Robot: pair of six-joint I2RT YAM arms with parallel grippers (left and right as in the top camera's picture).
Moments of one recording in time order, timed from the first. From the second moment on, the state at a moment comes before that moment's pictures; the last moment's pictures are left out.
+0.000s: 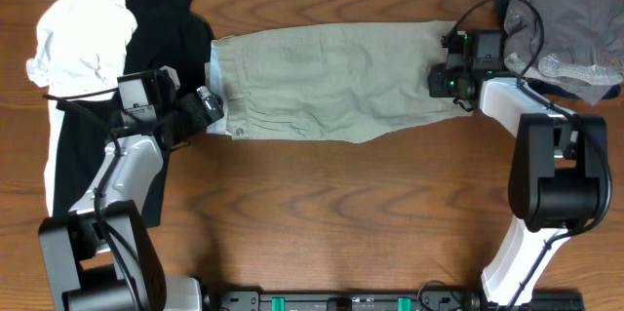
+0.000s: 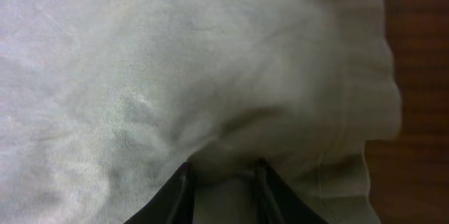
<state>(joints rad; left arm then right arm) 0.20 1.61 0.85 -0.20 0.34 -0.35 0.01 2.05 1.22 -0.16 -0.18 0.04</state>
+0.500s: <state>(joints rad) 0.20 1.78 0.85 -0.05 0.36 -0.34 0.01 2.05 1.22 -0.16 -0.17 0.04</state>
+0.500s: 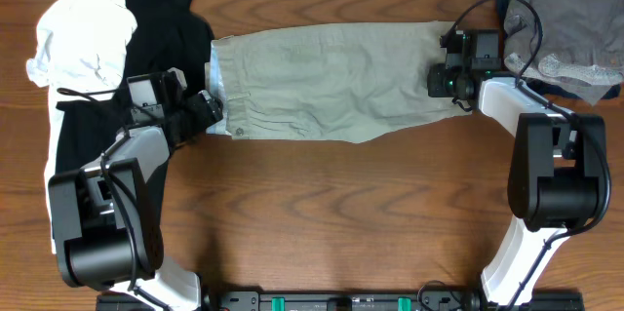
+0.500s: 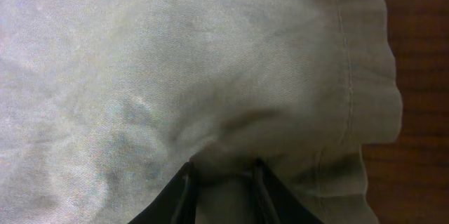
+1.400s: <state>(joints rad) 0.10 1.63 0.86 -0.21 0.36 -0.37 0.01 2.05 1.23 -0.22 -0.19 0.04</state>
